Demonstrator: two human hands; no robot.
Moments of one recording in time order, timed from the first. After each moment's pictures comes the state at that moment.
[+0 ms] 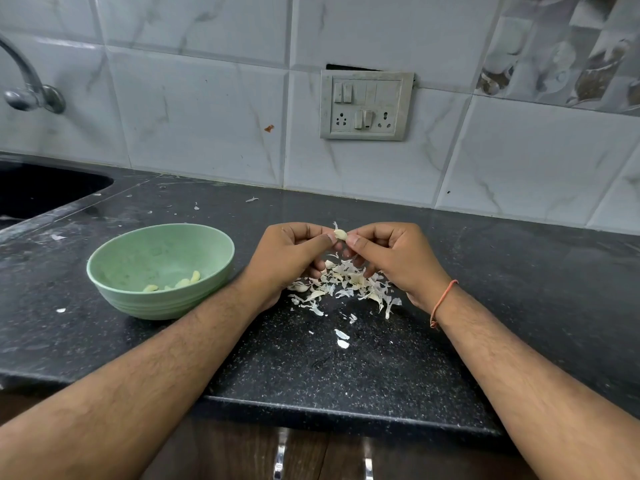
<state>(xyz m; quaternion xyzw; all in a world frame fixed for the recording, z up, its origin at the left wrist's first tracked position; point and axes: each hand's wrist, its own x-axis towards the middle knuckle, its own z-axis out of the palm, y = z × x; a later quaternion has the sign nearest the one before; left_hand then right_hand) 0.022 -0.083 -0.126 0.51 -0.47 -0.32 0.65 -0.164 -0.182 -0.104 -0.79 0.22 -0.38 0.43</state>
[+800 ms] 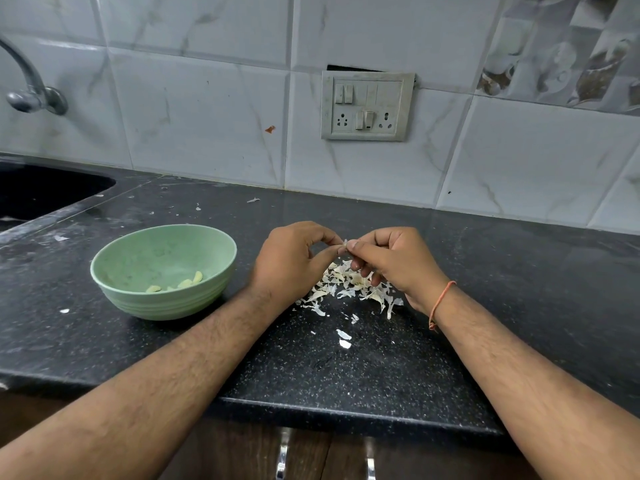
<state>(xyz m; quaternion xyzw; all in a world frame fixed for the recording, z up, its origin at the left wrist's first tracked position) 0.019 -0.081 -0.128 0.62 -0.61 0.07 0.49 -0.160 -0.178 -0.105 -0.77 0.29 -0.35 0.45</state>
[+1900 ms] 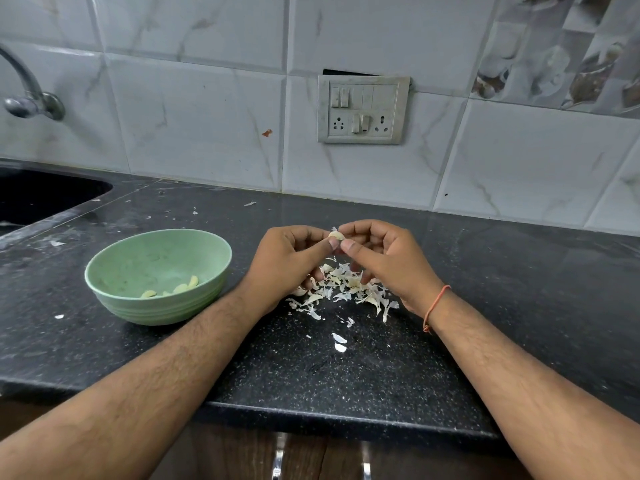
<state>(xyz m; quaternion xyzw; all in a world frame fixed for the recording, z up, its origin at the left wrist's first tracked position) 0.018 -0.077 -0.124 0.54 -0.51 -0.24 0.62 -0.160 -0.180 -0.108 -0.77 0.22 -0.38 0.46</state>
